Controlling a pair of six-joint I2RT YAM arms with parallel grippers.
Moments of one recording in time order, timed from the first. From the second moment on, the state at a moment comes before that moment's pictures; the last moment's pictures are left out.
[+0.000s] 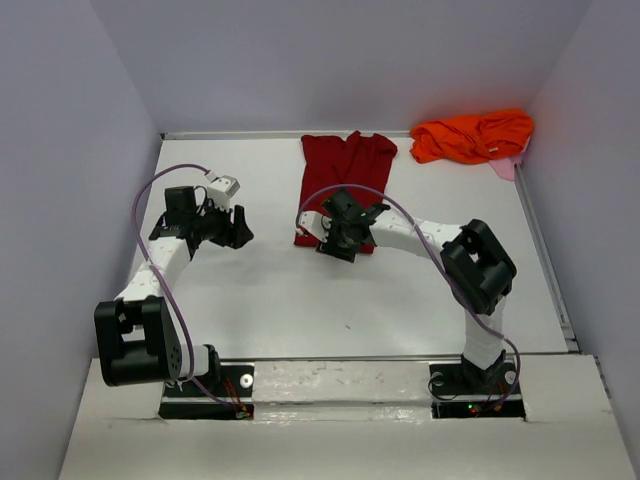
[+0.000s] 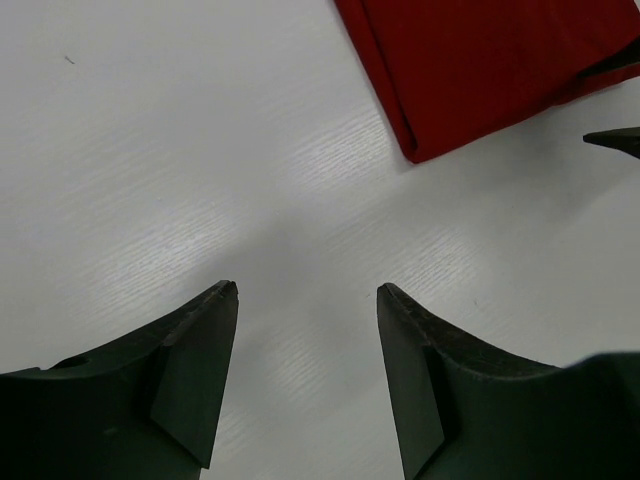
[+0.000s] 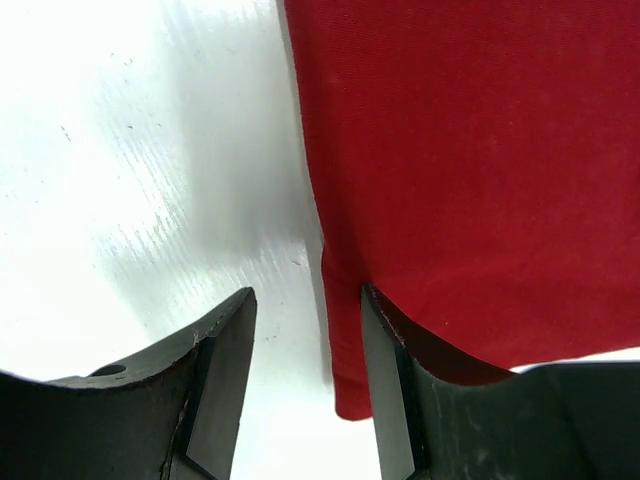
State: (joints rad) left arm 0.07 1.32 0.83 -0.28 0.62 0.24; right arm 0.75 1.93 1.40 -0.52 -0.01 -0.60
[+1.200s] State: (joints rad) left arm 0.09 1.32 0.83 -0.28 0.62 0.24; right arm 0.77 2.04 1.43 -0.39 0.02 -0.56
